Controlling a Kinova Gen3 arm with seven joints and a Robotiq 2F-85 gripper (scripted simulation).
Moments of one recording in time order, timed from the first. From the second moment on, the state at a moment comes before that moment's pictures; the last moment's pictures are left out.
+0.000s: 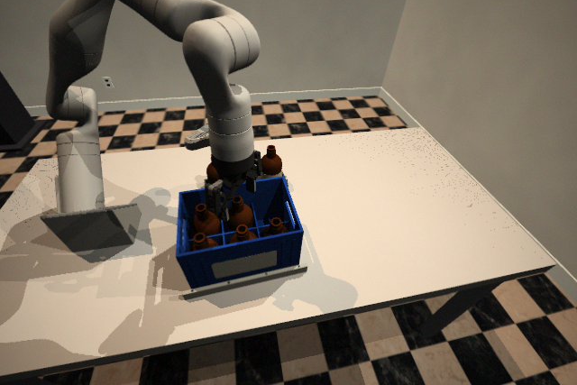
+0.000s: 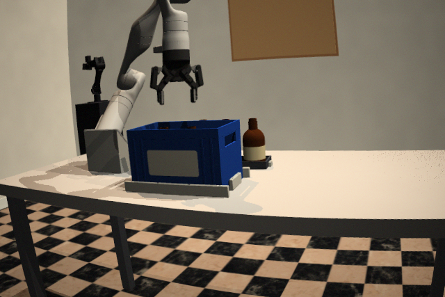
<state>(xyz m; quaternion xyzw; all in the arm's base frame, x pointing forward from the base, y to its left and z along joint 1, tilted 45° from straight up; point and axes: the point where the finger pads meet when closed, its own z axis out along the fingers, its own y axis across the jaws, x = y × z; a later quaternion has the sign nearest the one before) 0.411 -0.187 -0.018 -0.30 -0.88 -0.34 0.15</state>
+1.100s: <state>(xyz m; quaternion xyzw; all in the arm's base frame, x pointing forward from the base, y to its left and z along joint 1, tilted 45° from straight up) 0.407 -0.193 -0.025 -0.31 -0.87 -0.36 0.14</state>
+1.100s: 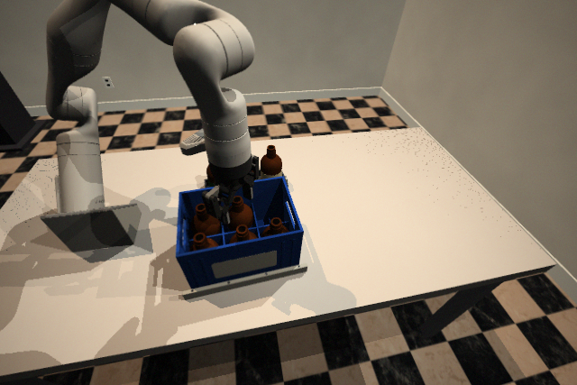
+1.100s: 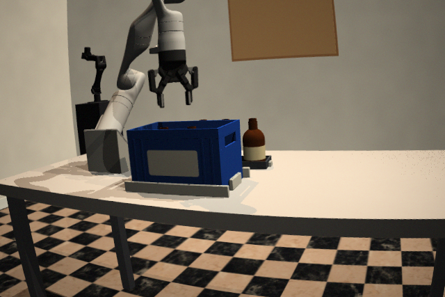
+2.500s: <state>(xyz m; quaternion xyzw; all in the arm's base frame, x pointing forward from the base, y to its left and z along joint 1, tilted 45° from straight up) 0.436 -0.090 0.074 -0.32 -0.86 -0.37 0.15</state>
